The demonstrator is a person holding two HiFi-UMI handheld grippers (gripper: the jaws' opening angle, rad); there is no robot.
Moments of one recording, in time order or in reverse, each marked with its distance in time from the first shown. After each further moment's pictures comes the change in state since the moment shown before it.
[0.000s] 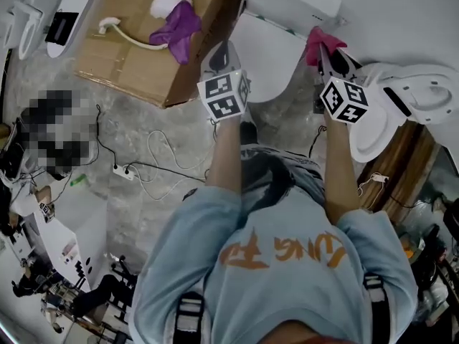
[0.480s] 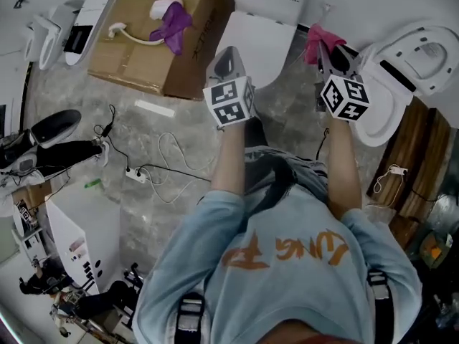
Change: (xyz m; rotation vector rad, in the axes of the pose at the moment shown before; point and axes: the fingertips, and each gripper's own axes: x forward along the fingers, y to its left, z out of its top) left arm -0.132 -0.121 -0.039 0.146 -0.074 -0.053; right arm -0.174 -0.042 -0.011 0.047 -0.153 -0.015
